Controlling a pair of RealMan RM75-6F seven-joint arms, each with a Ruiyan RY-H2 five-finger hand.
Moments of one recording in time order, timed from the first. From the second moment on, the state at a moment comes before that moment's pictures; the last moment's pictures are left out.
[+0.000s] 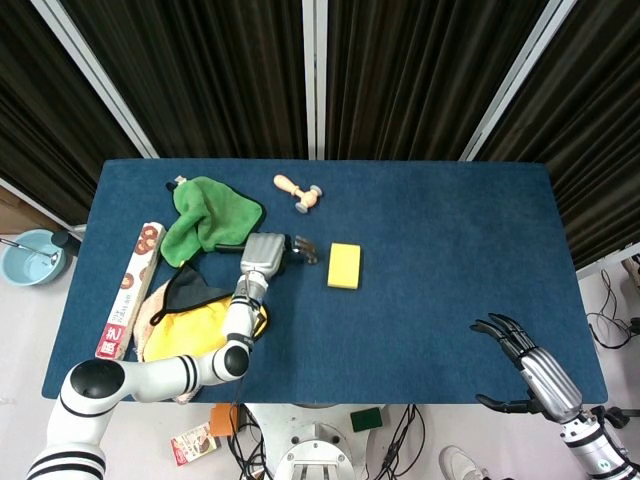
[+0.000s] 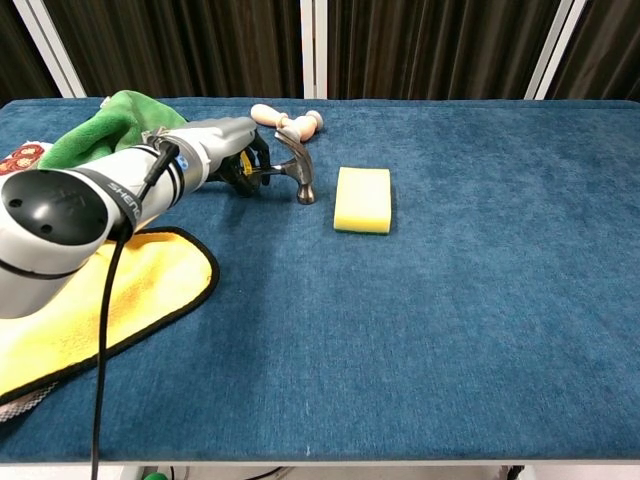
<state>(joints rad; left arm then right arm) -1.02 -1.93 -0.34 -1.12 0.54 0.95 0.66 0.18 -1.12 -0.20 -1.52 -1.89 1.59 0.61</state>
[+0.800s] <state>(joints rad) -0.95 -1.89 -0.33 -1.11 0.92 0.94 0.26 0.18 -1.11 -0.20 -1.55 -1.90 1.58 0.57</state>
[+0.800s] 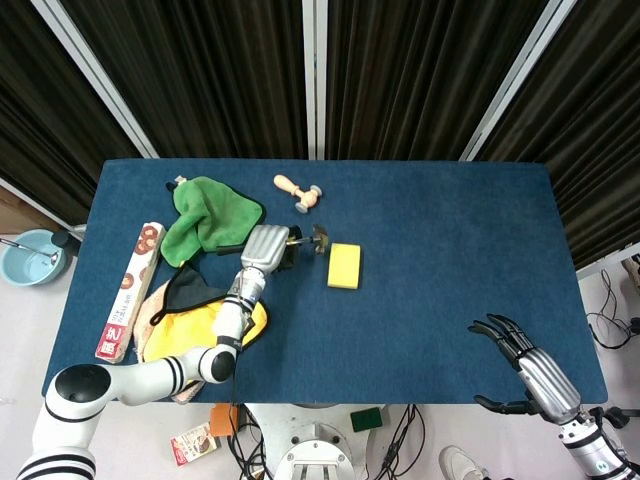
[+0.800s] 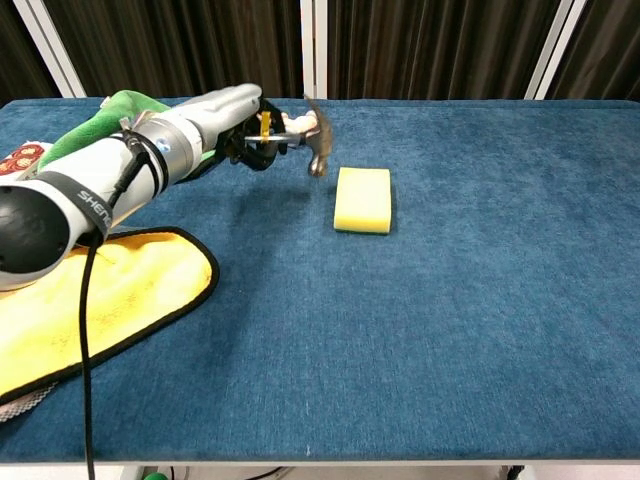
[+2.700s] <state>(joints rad) -0.96 -2.00 -0.24 -0.83 1.33 0.95 -0.14 0.16 -1.10 -0.19 -1.56 -1.86 1.57 0.57</state>
